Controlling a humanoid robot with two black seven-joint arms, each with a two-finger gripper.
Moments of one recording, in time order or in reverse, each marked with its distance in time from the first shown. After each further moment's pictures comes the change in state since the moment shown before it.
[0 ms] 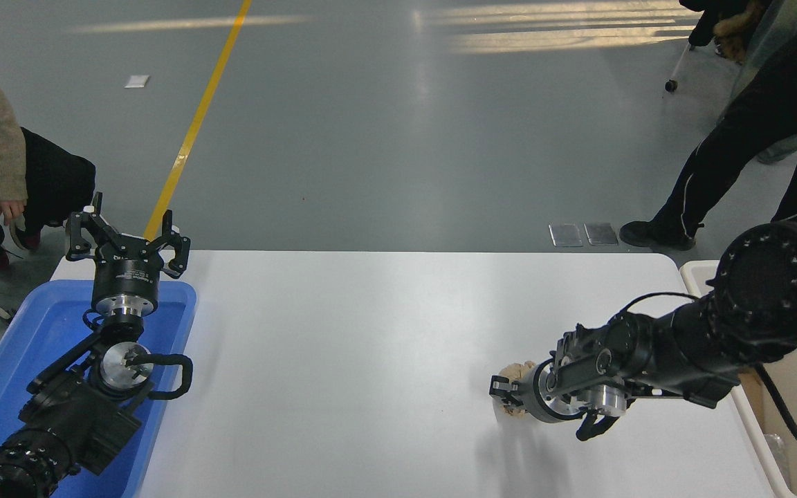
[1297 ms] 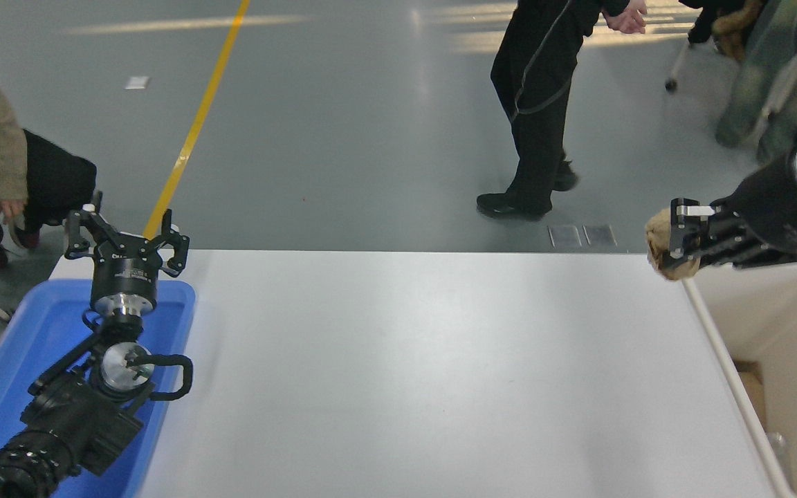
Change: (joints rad) left arm 0.000 0.001 -0.002 0.000 0.000 0.000 0.000; right arm 0.611 -0.574 -0.278 0.097 -0.168 0.521 0.013
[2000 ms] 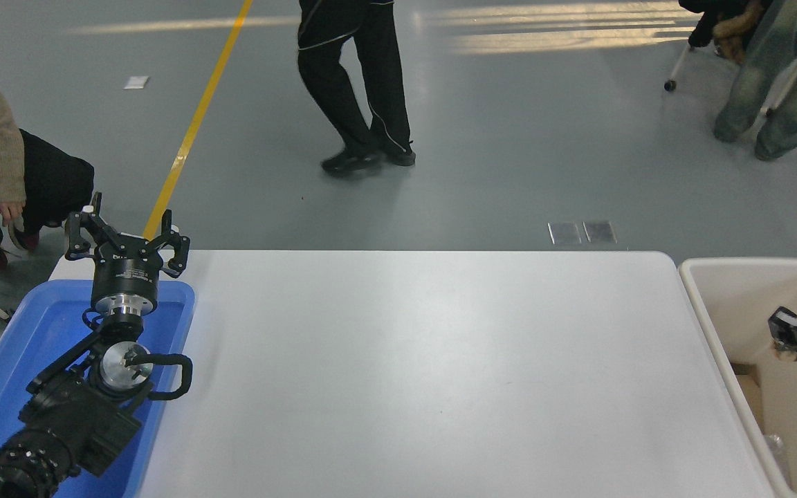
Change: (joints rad) left arm 0.000 0.000 0.002 0.000 0.000 0.000 0.000; right arm -1.312 0.075 0.718 -1.126 -0.015 -0.186 0.001
